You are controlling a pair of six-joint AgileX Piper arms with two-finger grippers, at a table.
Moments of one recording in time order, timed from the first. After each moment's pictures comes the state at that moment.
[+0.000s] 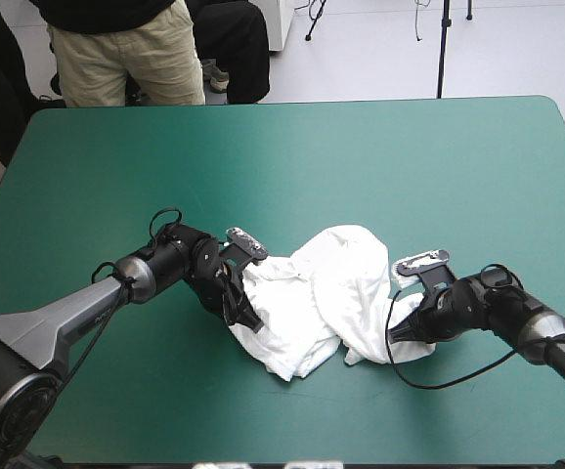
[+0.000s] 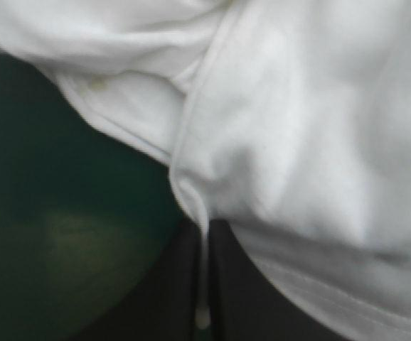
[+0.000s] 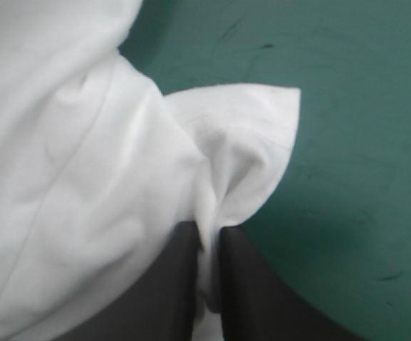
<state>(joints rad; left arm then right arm) -0.58 1.67 -1.05 -0.15 0.85 0.31 0.36 1.35 -0.70 0.03 0.66 -0.06</state>
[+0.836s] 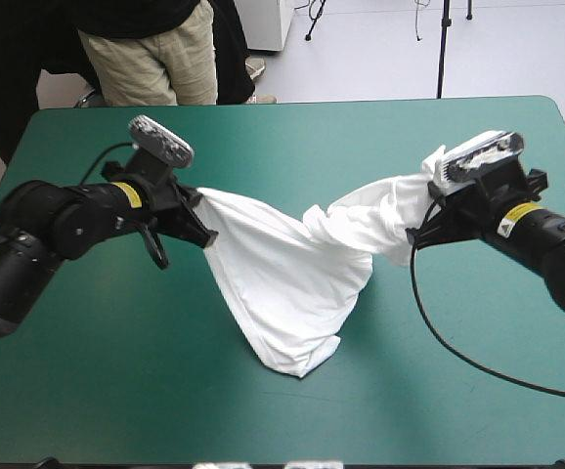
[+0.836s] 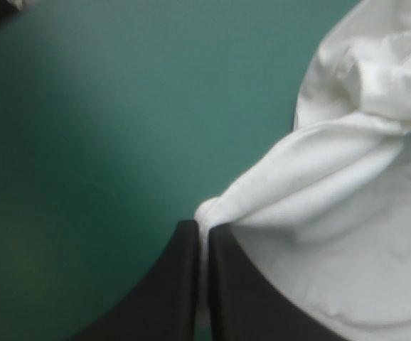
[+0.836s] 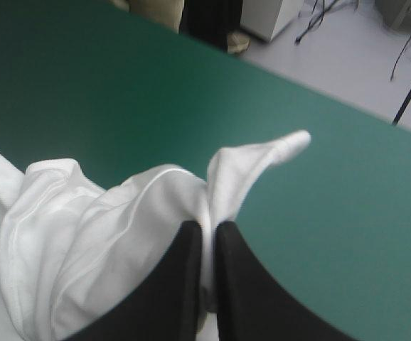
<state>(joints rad) -0.48 1.25 -1.38 -0.03 0.89 0.27 0.36 1.03 -1.21 -0.01 0.70 -0.16</state>
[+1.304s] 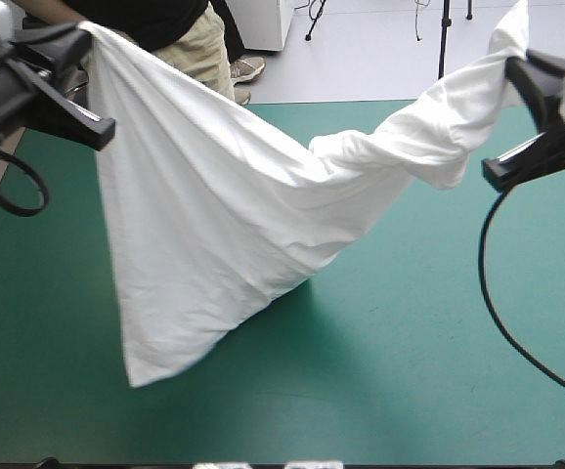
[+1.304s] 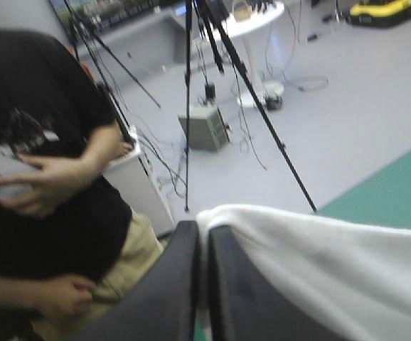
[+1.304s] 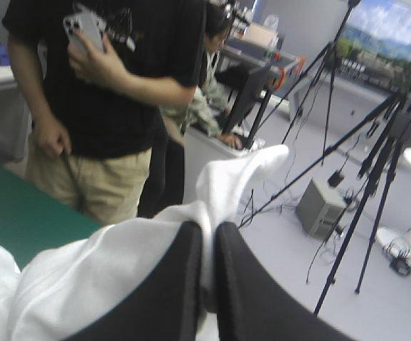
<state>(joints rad) -0.48 1.23 -2.04 0.09 0.93 0.32 0.36 1.03 -1.78 -0.01 0.82 -0.31</state>
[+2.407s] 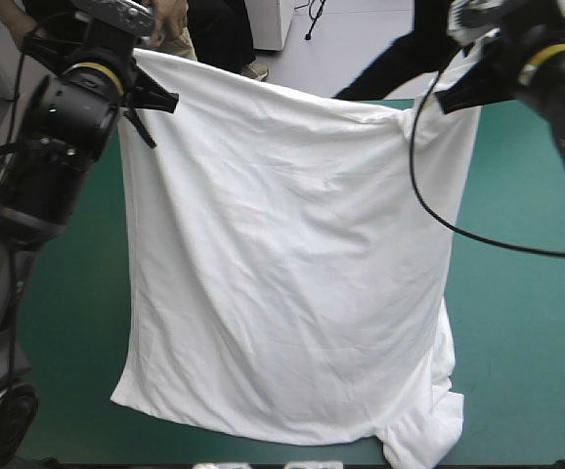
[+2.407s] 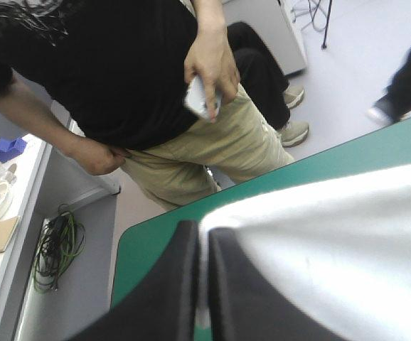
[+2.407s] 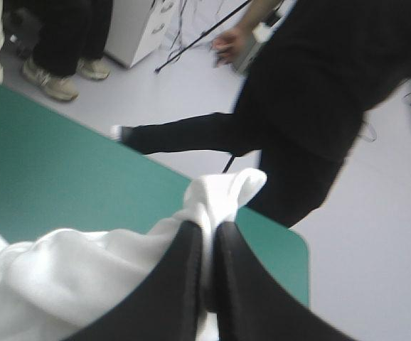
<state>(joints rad) -0.48 1.59 -1.98 0.66 0.98 -0.03 0.36 1.47 -2.08 -0.37 1.07 -0.20</state>
